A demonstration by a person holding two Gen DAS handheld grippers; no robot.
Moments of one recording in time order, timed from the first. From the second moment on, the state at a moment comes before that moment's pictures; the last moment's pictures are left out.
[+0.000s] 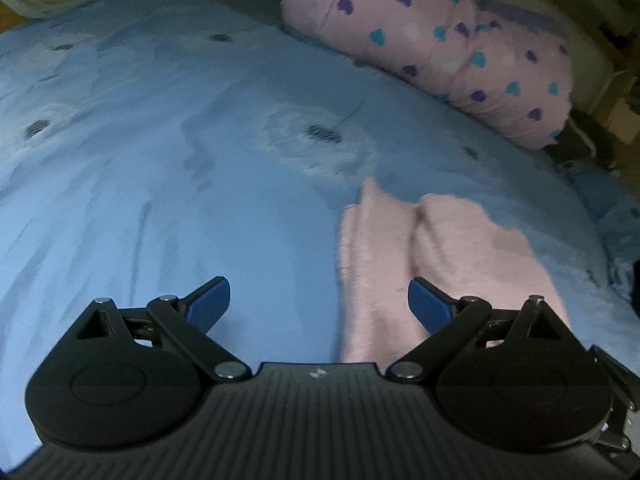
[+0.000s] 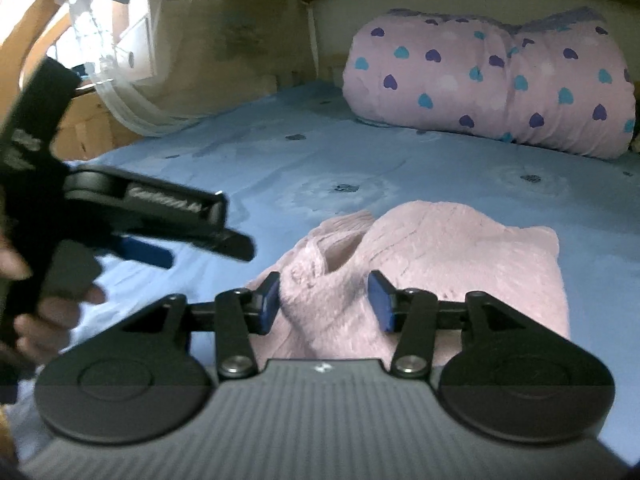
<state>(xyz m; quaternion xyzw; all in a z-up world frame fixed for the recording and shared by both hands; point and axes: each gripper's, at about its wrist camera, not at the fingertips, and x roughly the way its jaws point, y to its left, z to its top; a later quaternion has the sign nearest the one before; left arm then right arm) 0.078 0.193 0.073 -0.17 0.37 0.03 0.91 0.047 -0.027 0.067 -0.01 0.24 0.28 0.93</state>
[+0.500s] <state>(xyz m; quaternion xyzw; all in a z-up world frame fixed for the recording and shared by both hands) 0.099 0.105 0.079 -0.13 0.34 -0.06 0.93 0.054 -0.131 0.078 0.06 0.24 0.21 0.95</state>
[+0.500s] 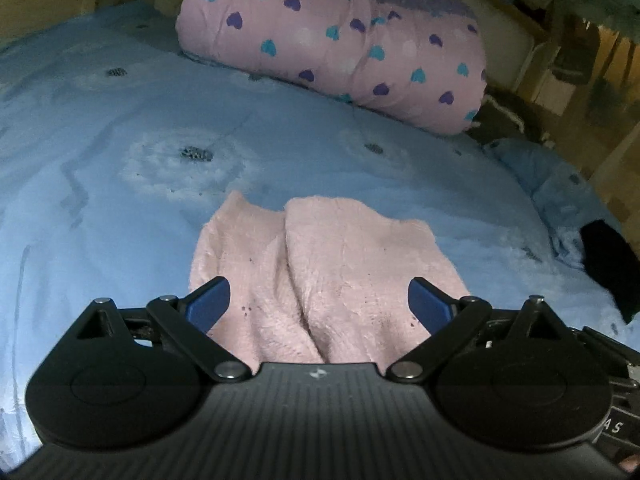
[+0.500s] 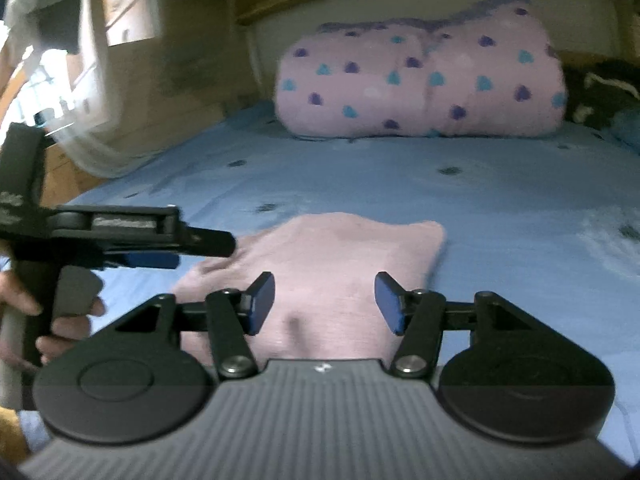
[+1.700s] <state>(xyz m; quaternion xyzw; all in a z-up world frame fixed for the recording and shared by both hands) 0.094 0.179 0.049 -0.17 0.31 -0.02 0.93 0.061 -0.165 0.040 0.11 0.25 0.18 0.94</state>
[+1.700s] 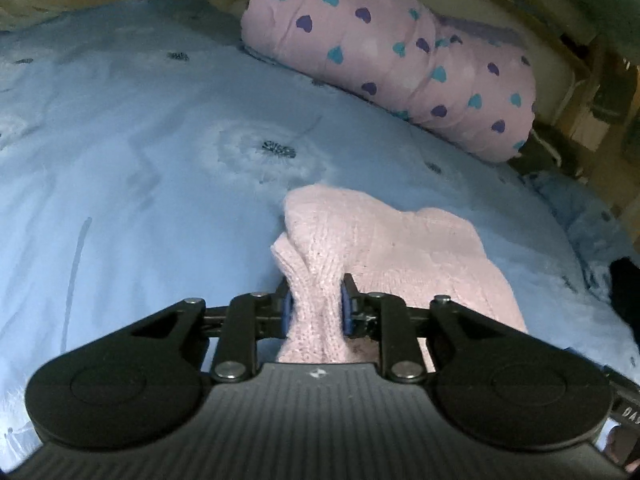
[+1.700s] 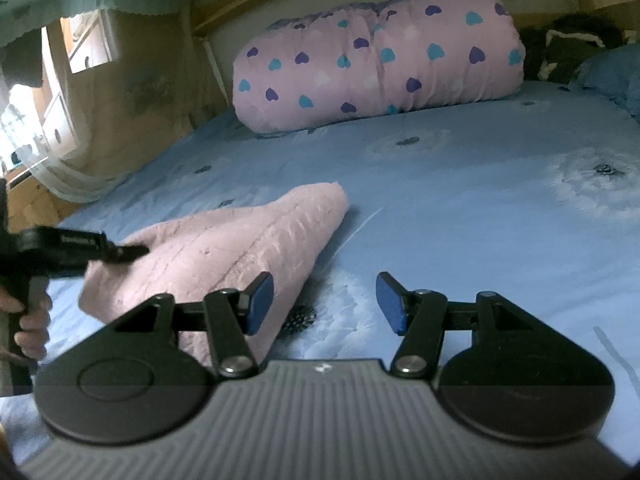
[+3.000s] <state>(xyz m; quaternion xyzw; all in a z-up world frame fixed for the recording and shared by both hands) 0.075 0.175 0.065 -0.08 0.34 0.03 0.94 0.037 -0.101 0.033 0.02 0.34 0.16 0.93</state>
